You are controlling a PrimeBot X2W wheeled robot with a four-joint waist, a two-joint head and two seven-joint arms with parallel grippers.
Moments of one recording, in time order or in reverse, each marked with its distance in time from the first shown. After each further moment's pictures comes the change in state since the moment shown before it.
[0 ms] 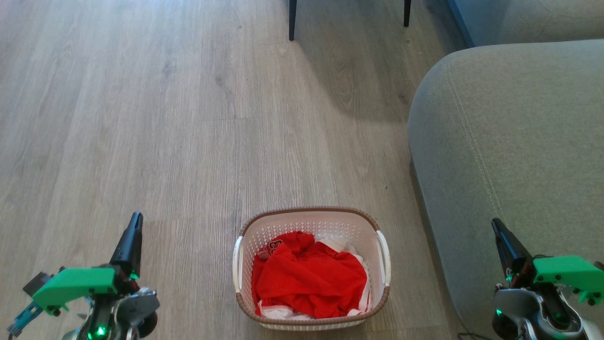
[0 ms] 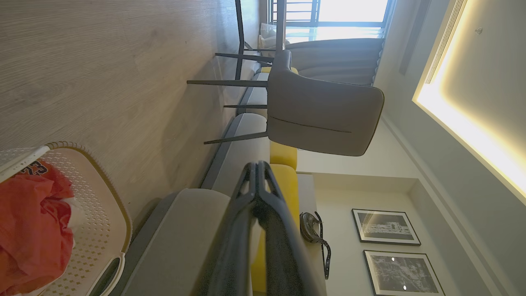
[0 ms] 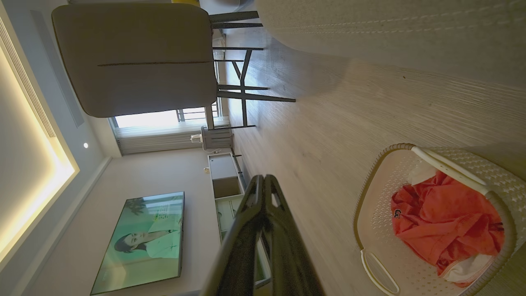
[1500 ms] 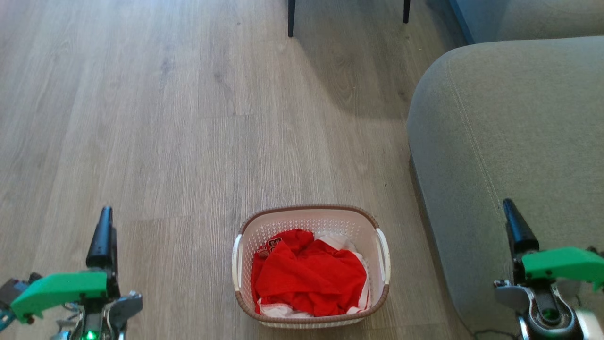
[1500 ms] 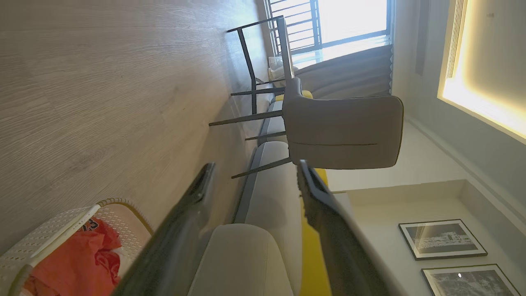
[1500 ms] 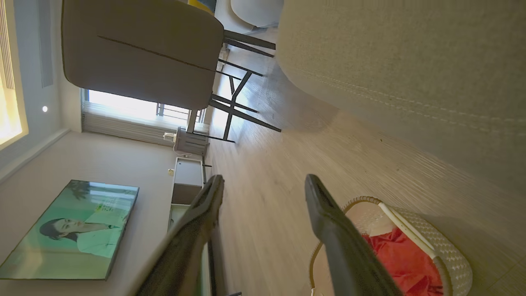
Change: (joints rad) left arm 0.025 -0.007 0.066 -0.024 0.209 0.001 -0.091; right arm 0.011 0.010 0.002 -0.059 -0.296 0.000 -0.090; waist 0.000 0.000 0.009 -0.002
